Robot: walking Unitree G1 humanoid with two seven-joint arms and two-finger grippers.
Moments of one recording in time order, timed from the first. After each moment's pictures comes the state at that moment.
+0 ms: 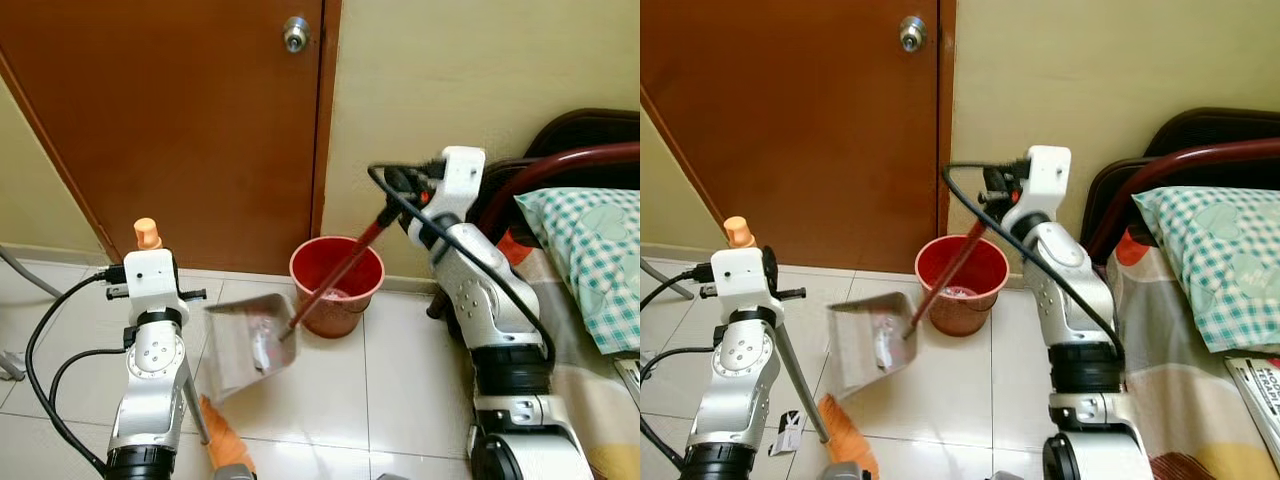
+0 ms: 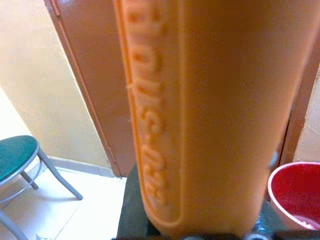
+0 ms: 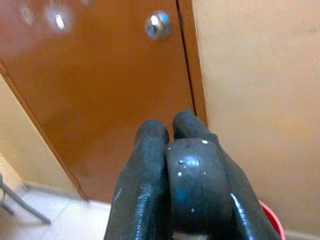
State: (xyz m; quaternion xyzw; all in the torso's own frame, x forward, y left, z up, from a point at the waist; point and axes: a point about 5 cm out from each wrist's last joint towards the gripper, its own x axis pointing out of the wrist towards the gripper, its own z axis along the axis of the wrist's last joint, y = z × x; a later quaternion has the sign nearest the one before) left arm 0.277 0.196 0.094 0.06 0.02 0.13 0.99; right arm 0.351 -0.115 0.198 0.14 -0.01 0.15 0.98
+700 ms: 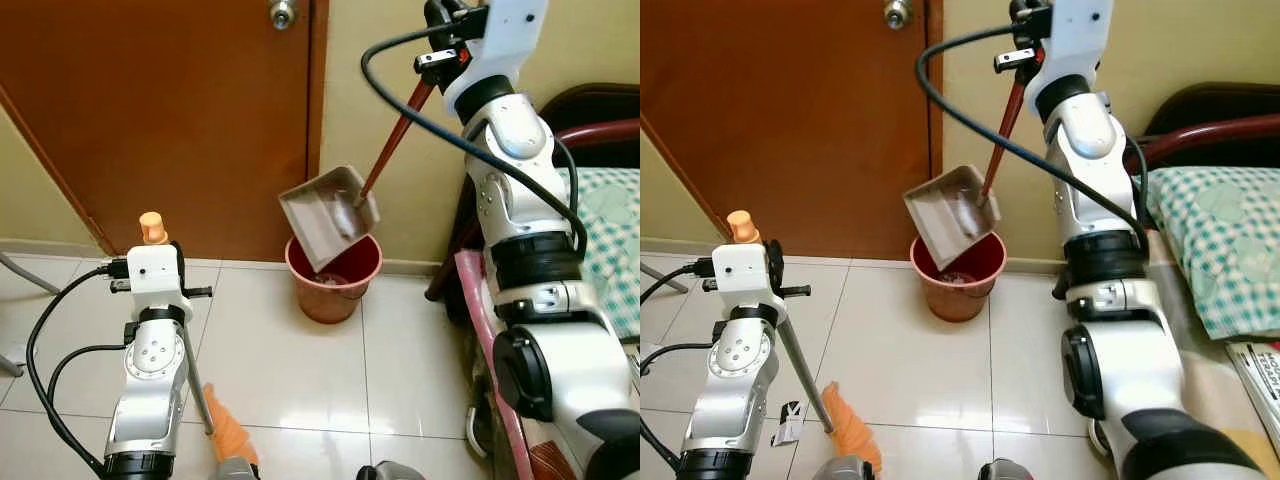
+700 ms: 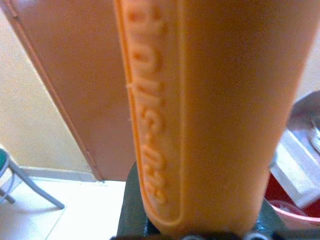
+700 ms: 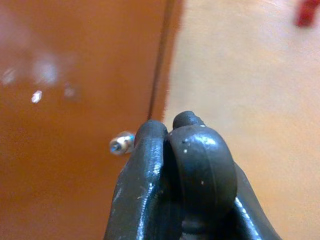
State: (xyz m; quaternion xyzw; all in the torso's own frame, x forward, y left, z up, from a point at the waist) left arm 0.274 0.189 0.104 0.06 0.01 0.10 0.99; right arm 0.387 -0.120 0.305 -0.08 -0.25 0.16 0.95
